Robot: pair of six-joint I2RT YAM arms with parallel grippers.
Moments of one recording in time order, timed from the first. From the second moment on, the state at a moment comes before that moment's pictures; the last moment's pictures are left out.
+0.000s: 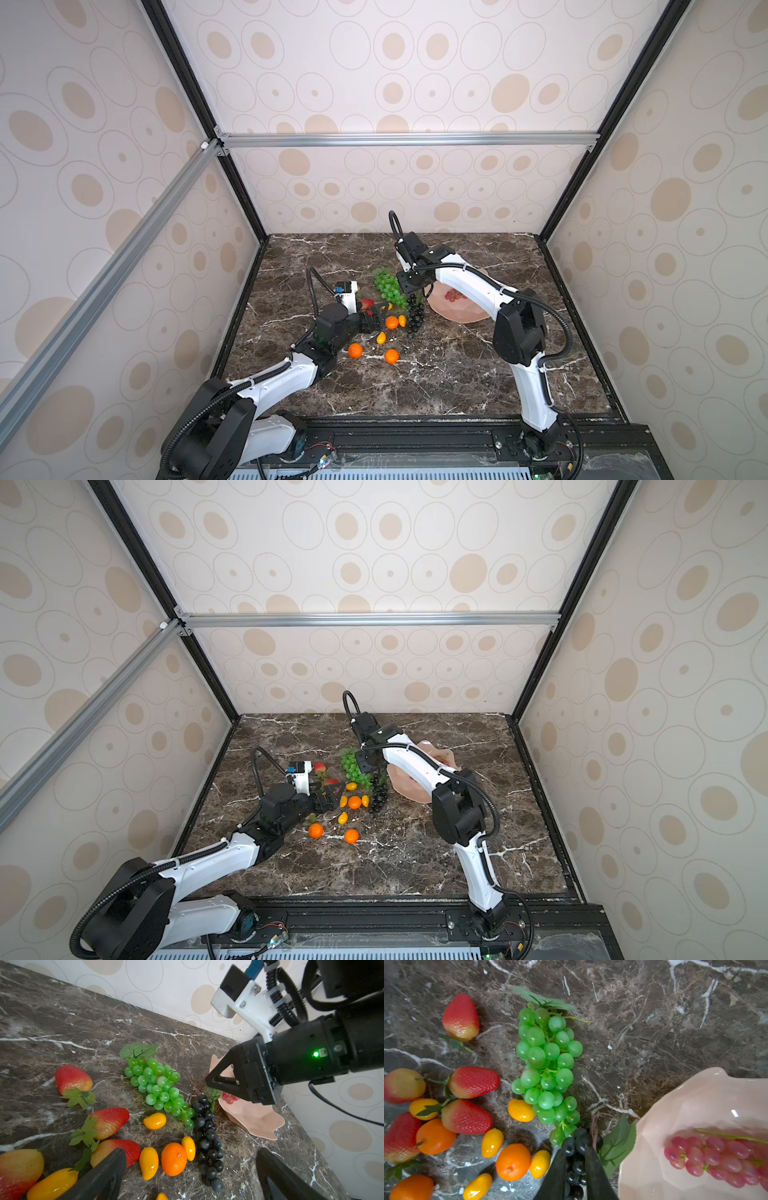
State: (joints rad) left arm -0.50 1.23 0.45 0.49 0.06 -0.57; right arm 0.65 2.19 2.01 -0.96 0.12 0.22
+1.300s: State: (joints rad) left arm -0.47 1.32 0.44 0.63 0.16 -0.65; right arm 0.65 2.34 2.16 -1.10 0.21 0.20
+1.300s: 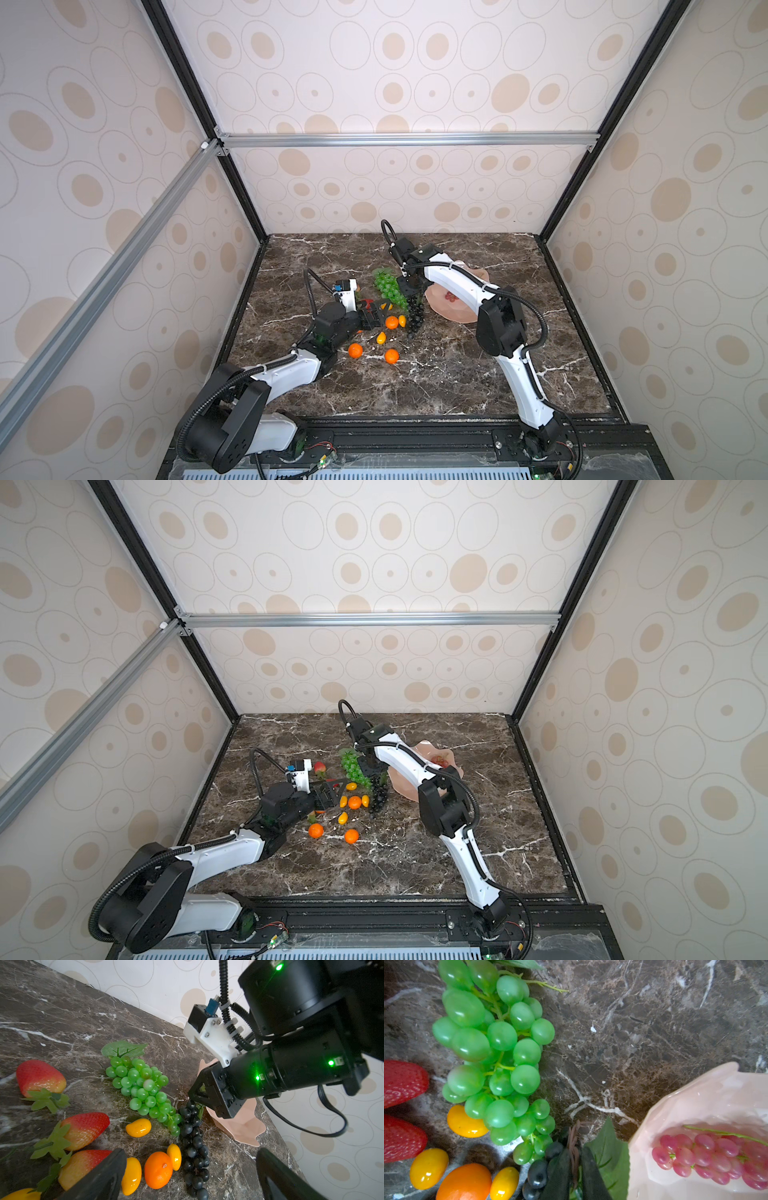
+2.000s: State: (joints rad) left arm -0.47 1.31 0.44 0.63 0.16 -0.64; right arm 0.65 2.34 2.15 -1.10 0.20 0.20
